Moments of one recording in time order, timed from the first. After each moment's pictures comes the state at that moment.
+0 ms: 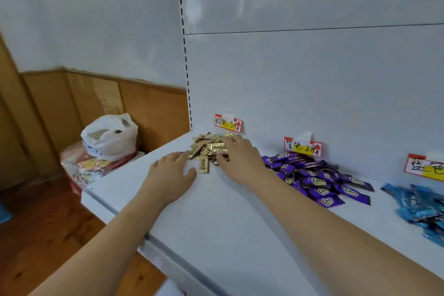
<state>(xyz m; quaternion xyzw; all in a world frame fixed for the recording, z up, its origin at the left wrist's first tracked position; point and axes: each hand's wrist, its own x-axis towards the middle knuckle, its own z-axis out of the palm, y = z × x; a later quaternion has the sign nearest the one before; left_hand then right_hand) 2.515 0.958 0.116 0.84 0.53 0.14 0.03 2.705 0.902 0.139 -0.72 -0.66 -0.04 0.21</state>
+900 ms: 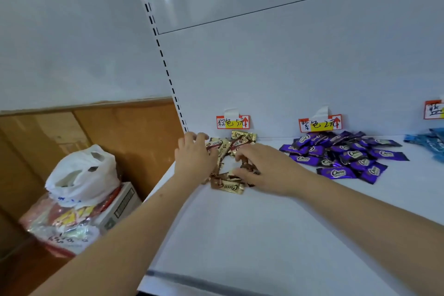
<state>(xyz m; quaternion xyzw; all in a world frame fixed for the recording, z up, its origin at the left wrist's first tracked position) 2.555 1.054 0.144 0.89 0.40 0.22 0.04 2.690 0.901 0.127 -0.71 -0.65 -0.04 0.26</state>
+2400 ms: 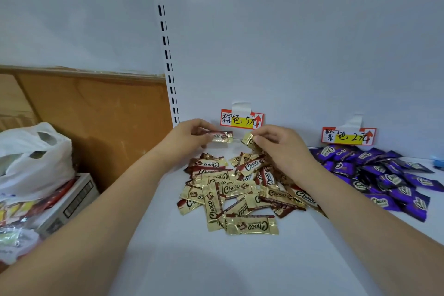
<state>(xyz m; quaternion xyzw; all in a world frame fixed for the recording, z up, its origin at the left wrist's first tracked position) 2.570 1.137 0.143 0.79 0.26 0.21 0.51 2.724 0.967 0.129 -0.72 -0.41 0.13 0.54</state>
